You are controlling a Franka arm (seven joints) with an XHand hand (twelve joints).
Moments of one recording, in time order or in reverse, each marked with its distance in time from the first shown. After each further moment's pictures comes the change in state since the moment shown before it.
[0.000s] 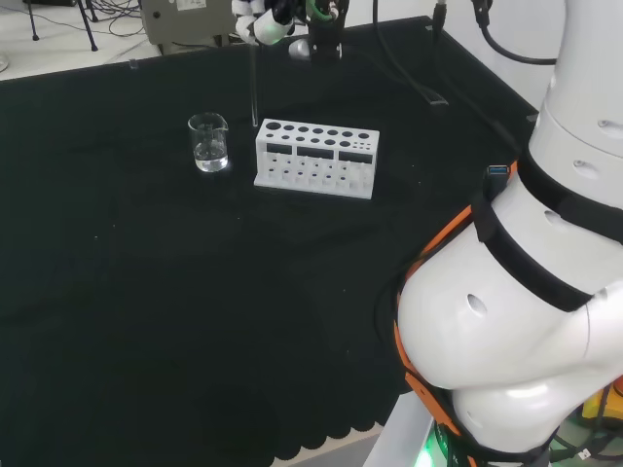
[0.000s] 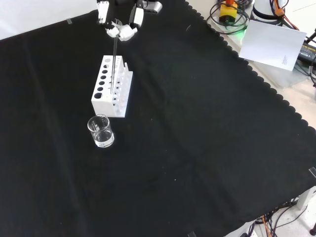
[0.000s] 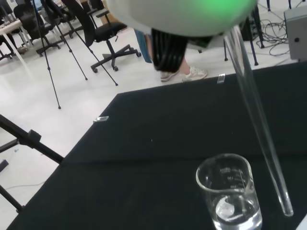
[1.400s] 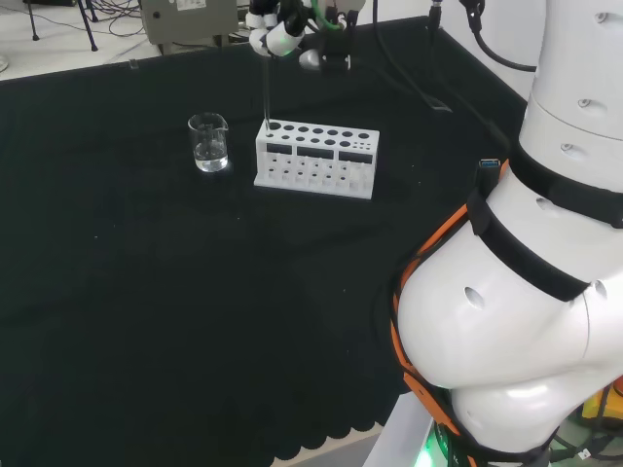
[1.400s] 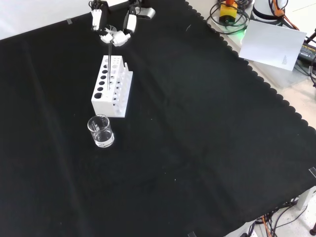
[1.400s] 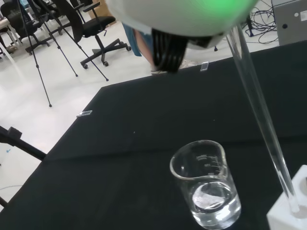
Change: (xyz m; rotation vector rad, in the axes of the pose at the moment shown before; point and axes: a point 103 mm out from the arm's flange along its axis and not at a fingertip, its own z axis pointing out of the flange) arm -0.034 0.002 0.016 0.016 0.022 0.040
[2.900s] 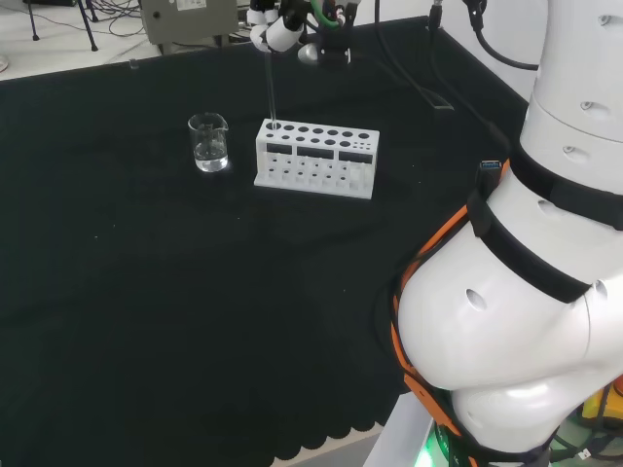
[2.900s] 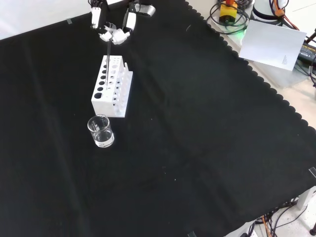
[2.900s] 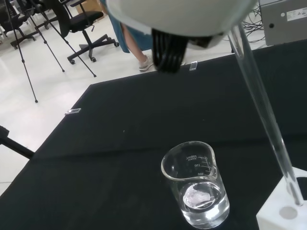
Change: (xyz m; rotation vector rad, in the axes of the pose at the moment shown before) arm 0.007 0.002 -0.007 0.014 -0.033 0.025
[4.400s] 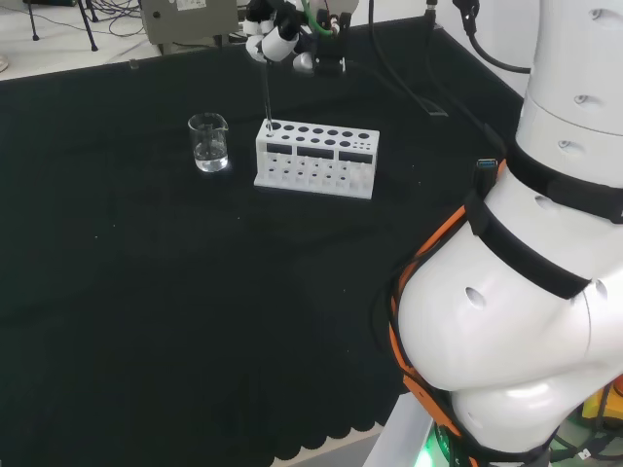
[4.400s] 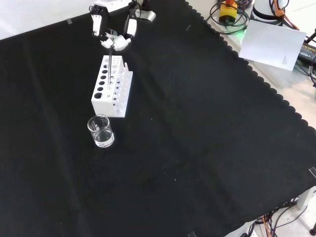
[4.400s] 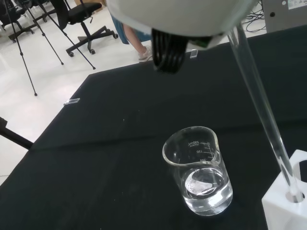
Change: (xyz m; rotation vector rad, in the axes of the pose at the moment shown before) arm 0.000 0.002 0.018 0.027 0.008 0.008
